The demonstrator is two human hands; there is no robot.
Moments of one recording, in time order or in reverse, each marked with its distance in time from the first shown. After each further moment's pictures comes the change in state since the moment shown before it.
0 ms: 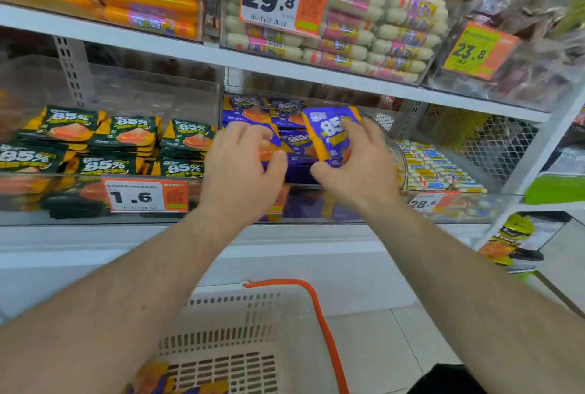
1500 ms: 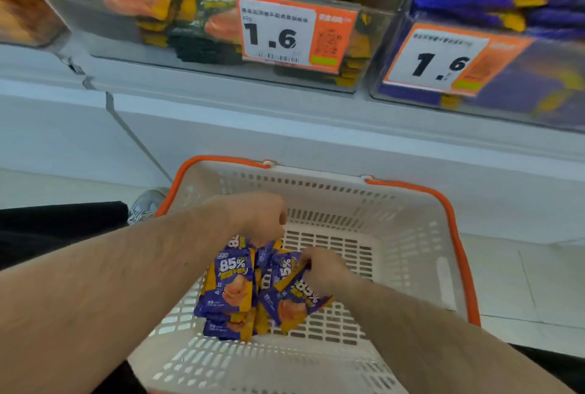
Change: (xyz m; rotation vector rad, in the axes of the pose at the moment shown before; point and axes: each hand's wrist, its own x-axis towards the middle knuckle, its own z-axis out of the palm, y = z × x) left_hand -0.167 -0.189 -0.023 0.349 -1.525 -0.496; right_hand -0.268 0.019 0.283 -0.049 -1.436 0.123
